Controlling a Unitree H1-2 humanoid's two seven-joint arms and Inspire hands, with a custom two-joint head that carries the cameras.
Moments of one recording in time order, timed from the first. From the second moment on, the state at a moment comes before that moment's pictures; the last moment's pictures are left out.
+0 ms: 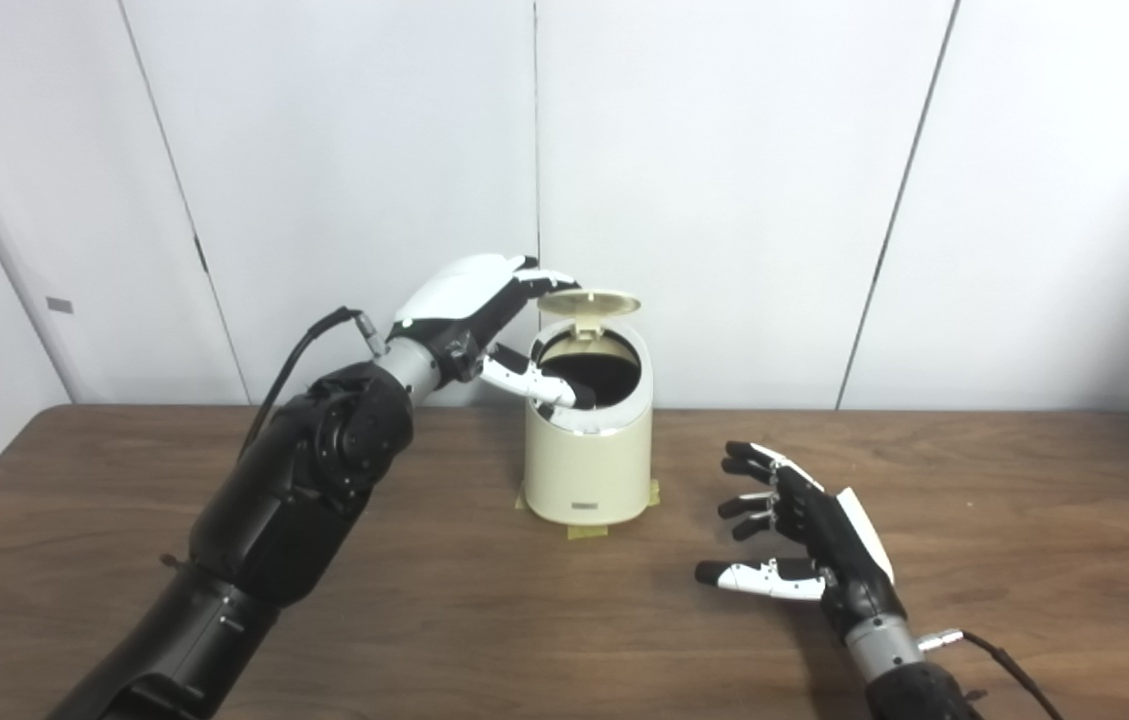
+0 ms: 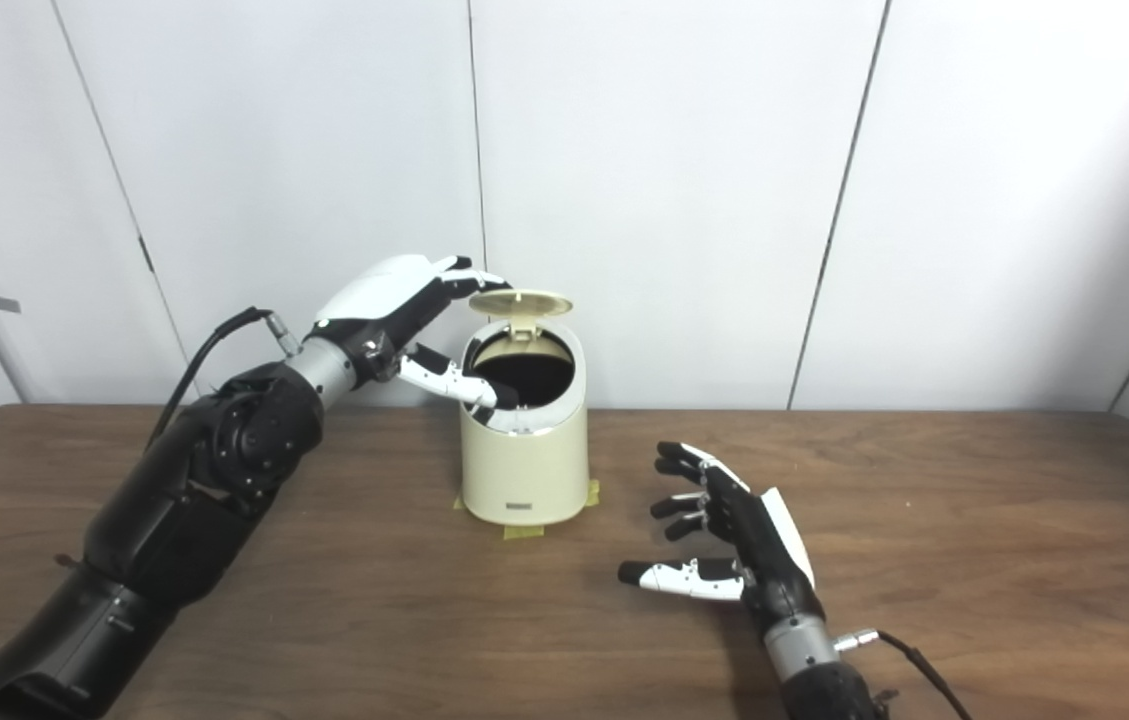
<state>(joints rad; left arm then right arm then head) -0.82 0.35 -0.36 0.21 0.58 0.11 -0.32 -0.27 -0.12 0.03 0.19 -0.15 -0.13 0.01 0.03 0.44</state>
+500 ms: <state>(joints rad) -0.77 0.38 -0.37 0.07 0.62 0.08 -0.40 -0.26 -0.12 0.03 0.19 -0.15 -0.13 0.01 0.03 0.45</state>
